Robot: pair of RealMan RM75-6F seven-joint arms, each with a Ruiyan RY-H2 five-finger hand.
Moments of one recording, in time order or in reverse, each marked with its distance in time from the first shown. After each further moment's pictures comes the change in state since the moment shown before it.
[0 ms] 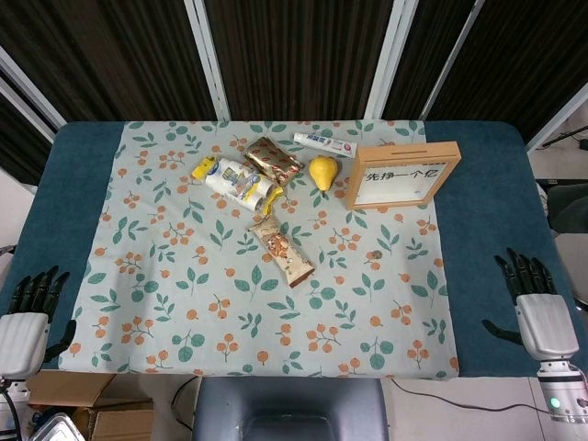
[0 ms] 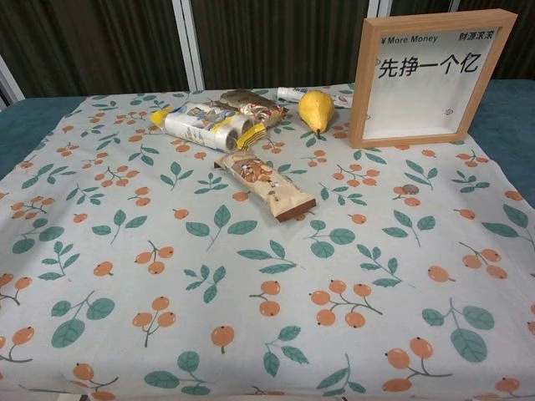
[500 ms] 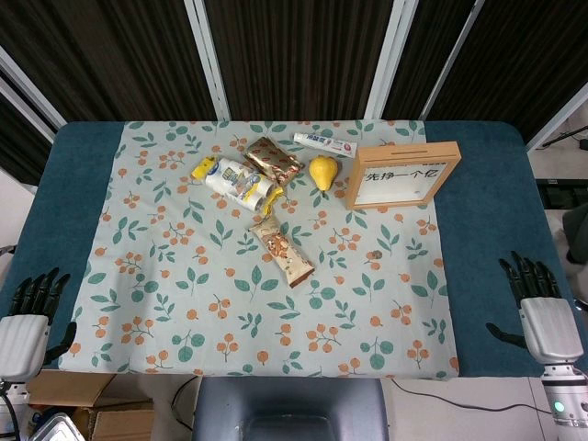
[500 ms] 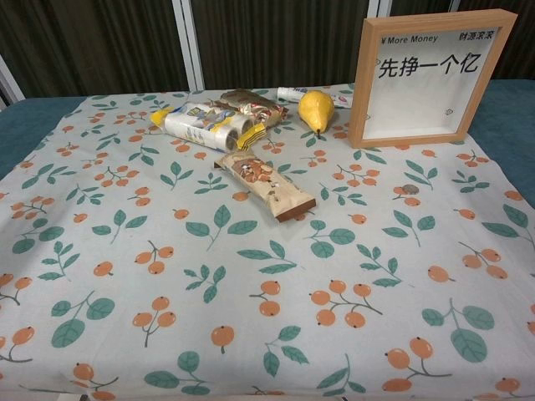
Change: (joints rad) left arm 0.003 0.005 0.008 -0.001 0.011 0.000 -0.013; right arm -0.012 -0.001 -0.007 0.006 0.000 0.010 0.004
